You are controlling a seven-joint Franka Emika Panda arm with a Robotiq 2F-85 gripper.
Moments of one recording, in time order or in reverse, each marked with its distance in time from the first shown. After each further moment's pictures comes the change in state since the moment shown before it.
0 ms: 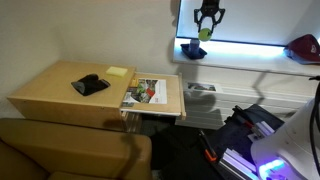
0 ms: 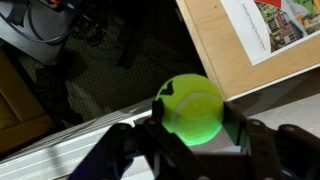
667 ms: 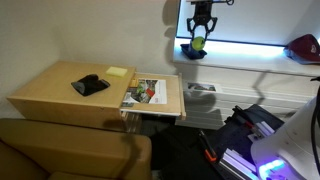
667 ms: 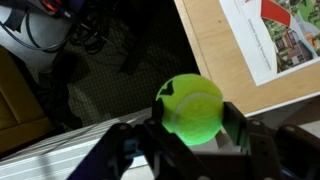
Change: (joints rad) arm 0.039 0.028 0.035 -0.054 -0.004 0.036 0.014
